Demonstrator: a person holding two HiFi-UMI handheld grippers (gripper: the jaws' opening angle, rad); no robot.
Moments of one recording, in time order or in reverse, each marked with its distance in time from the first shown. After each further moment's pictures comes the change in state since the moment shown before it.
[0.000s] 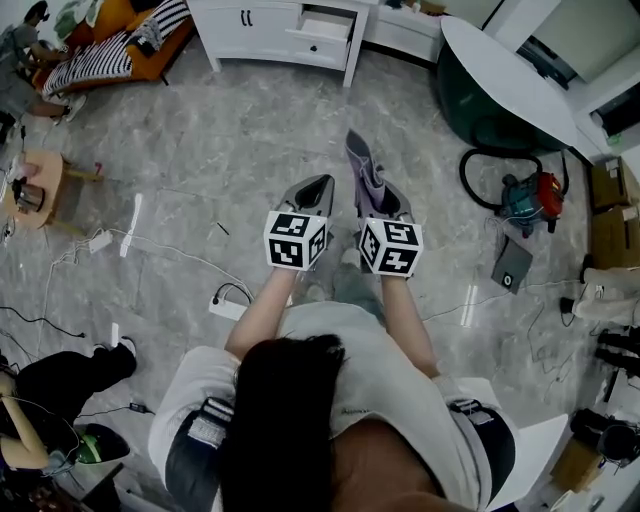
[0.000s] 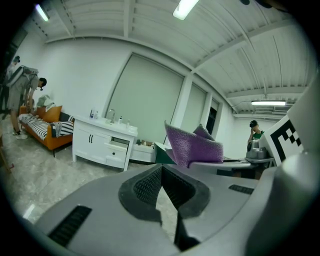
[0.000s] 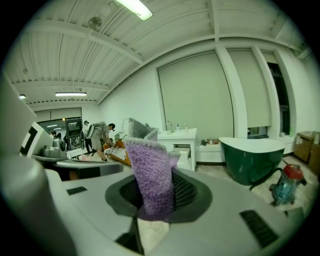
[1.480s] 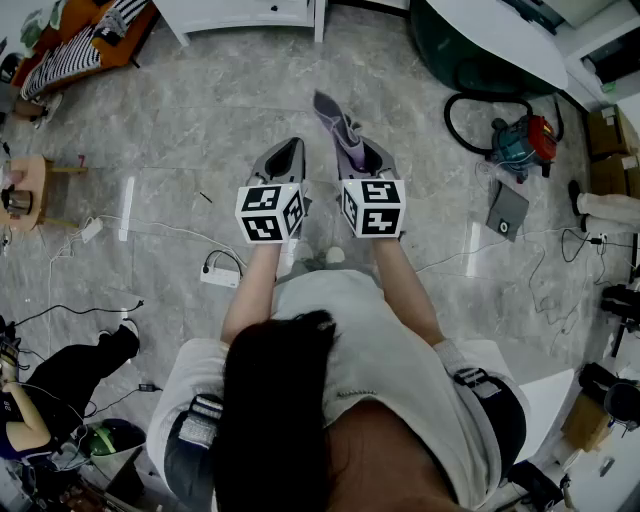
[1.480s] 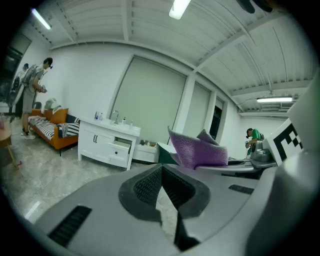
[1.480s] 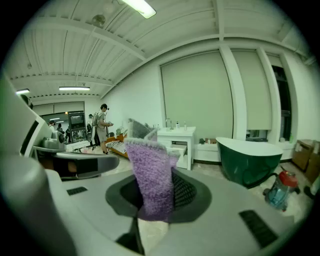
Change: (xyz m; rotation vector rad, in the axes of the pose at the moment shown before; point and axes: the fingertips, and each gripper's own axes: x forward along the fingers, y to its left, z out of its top) left arm 0.001 -0.050 -0.011 -0.002 -0.011 0.076; right arm -0.042 -0.045 -0.013 -0.053 0.047 0.007
